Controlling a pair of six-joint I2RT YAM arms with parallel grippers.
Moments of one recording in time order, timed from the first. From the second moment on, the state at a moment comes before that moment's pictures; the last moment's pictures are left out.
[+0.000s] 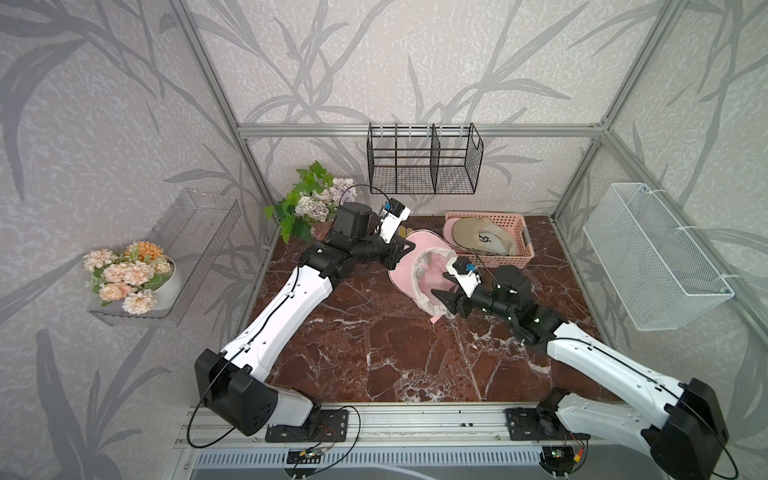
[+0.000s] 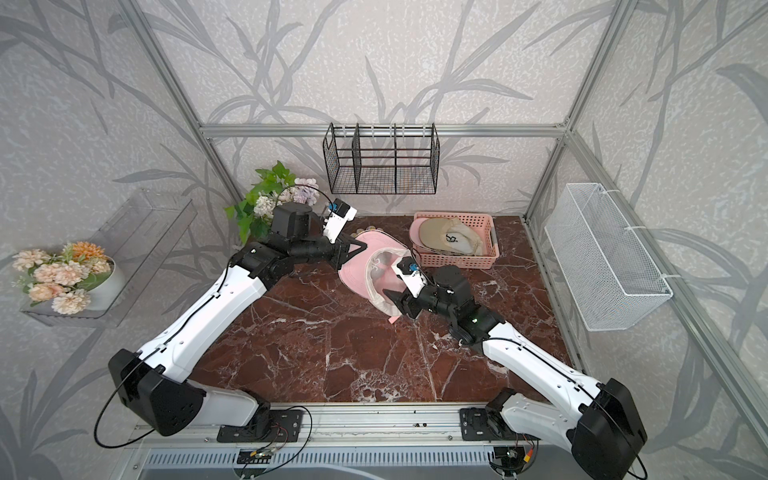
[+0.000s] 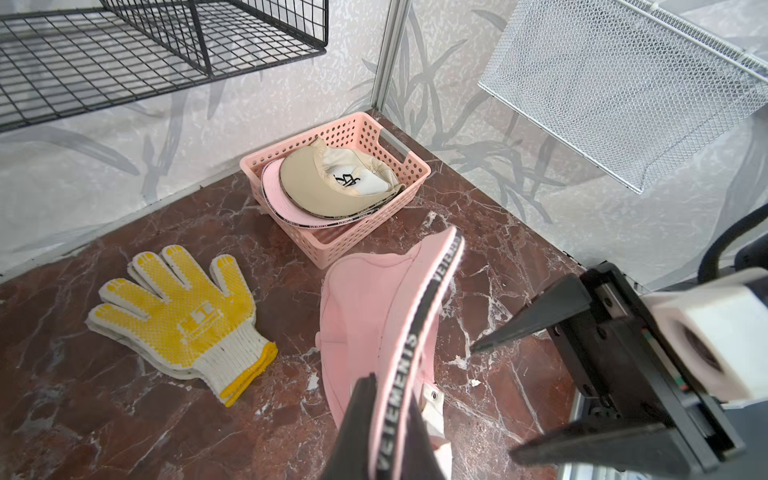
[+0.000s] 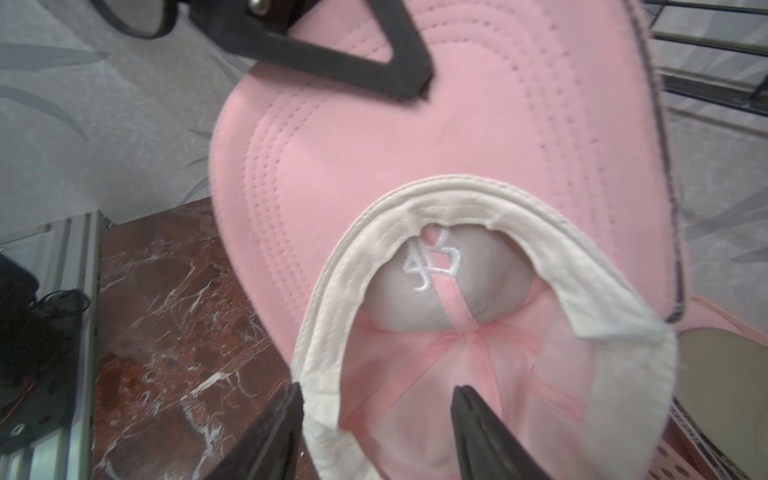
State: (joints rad) left arm -0.47 1.41 1.44 -0.54 0.50 -0.03; right arm 0.67 1.12 0.77 0.06 -0.22 -0.07
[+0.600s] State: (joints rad) left arm -0.46 1.40 1.37 -0.35 0.70 -0.31; right arm 0.76 1.40 0.84 0.28 0.06 -0.03
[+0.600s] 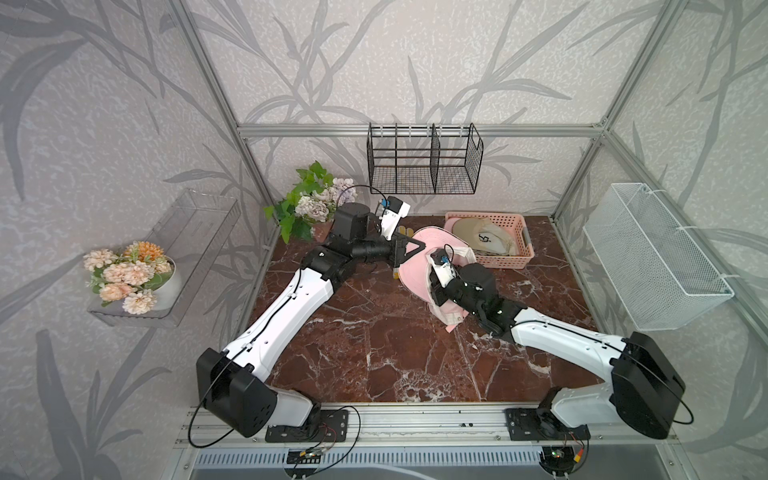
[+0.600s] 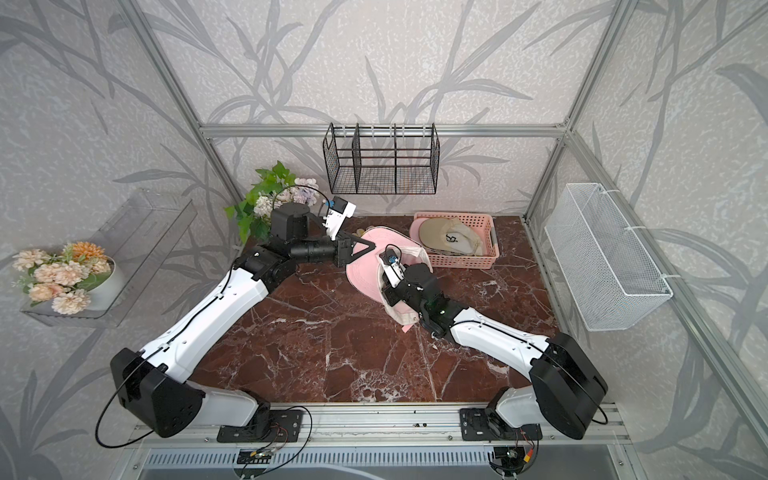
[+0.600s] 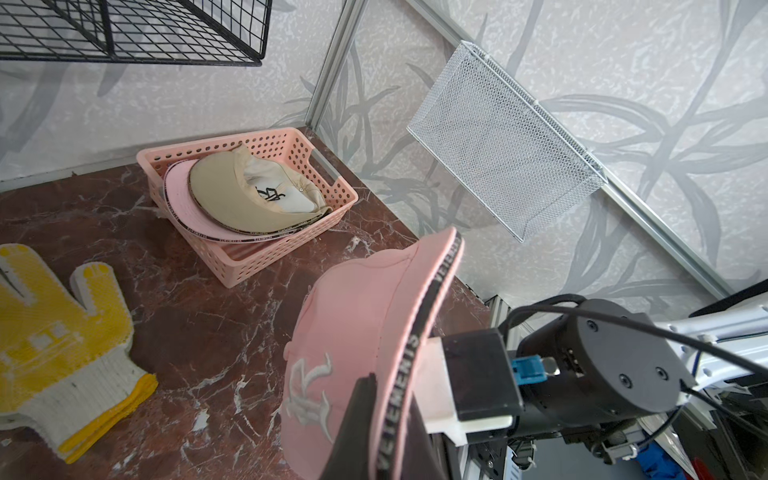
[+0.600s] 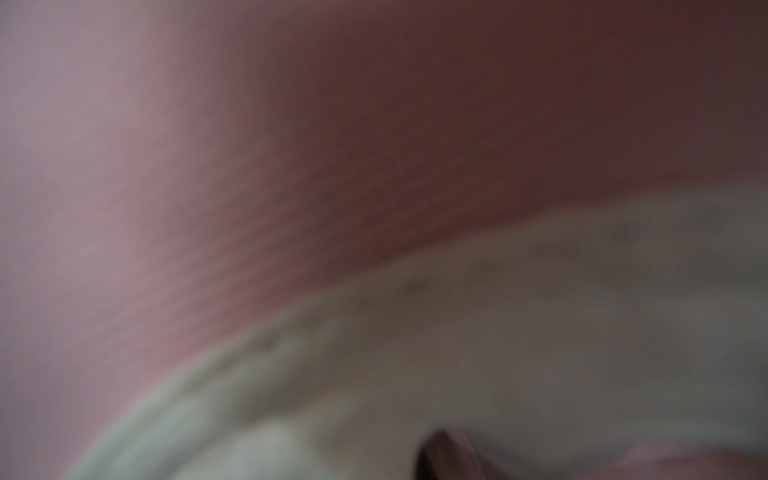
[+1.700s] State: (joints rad) left arm -0.46 1.40 1.39 -0.45 0.58 -0.31; right arm 0.73 1.42 0.73 0.32 0.64 0.01
